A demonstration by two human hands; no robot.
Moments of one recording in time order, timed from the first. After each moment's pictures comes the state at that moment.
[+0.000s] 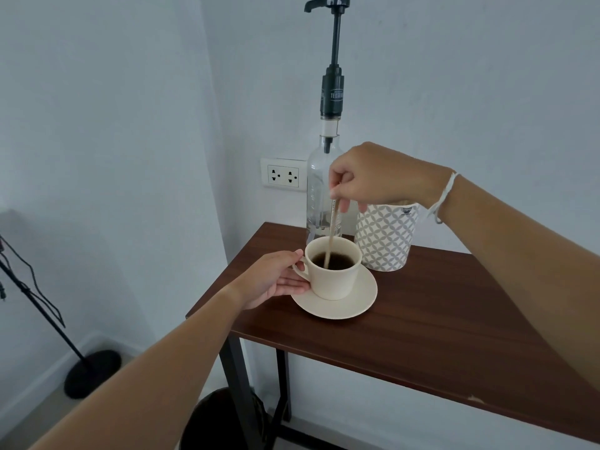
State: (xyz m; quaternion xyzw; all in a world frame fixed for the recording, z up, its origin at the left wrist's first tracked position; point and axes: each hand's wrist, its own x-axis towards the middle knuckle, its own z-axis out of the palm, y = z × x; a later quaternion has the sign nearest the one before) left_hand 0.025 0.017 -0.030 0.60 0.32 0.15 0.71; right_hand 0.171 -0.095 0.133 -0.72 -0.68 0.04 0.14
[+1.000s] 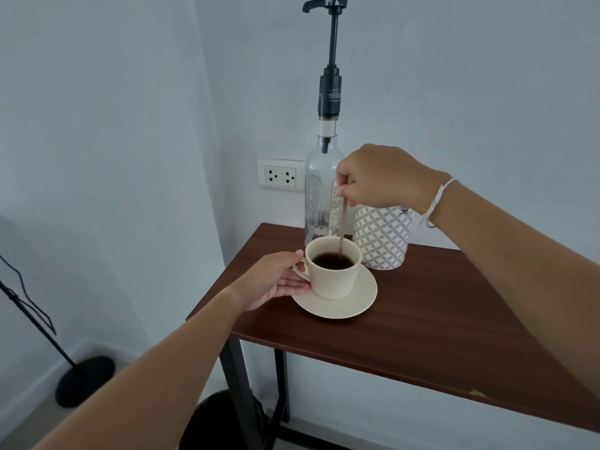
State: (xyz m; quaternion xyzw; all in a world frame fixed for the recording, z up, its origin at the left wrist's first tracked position) left_hand 0.023 0.021 -0.032 0.61 0.31 0.15 0.72; right_hand 0.174 -0.091 0.126 -0.75 -0.65 -0.08 0.09
